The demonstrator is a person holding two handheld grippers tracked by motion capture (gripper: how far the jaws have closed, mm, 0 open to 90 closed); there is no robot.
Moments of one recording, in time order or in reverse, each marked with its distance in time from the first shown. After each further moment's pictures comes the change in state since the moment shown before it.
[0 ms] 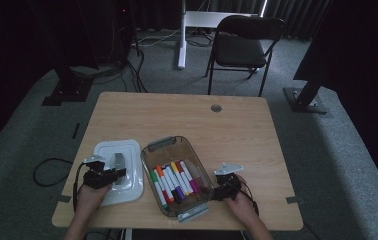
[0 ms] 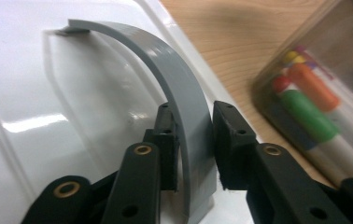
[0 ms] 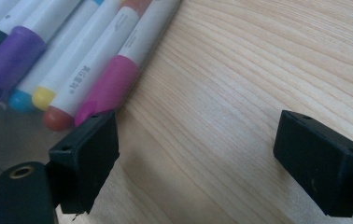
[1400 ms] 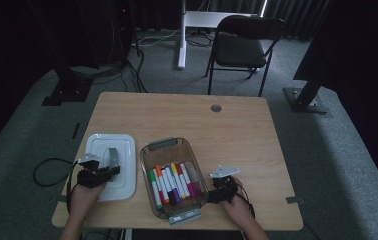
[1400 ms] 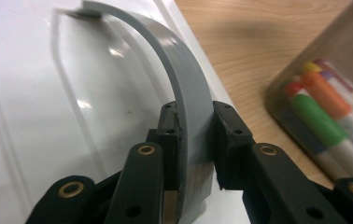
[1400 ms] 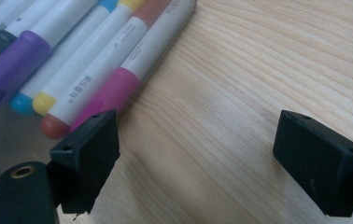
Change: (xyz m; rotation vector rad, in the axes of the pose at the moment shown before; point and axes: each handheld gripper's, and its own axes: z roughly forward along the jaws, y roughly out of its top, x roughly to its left) left arm 0.002 0.006 -0.021 -0.028 0.038 0.025; right arm 0.016 0.001 0.002 -0.012 -0.001 -0.013
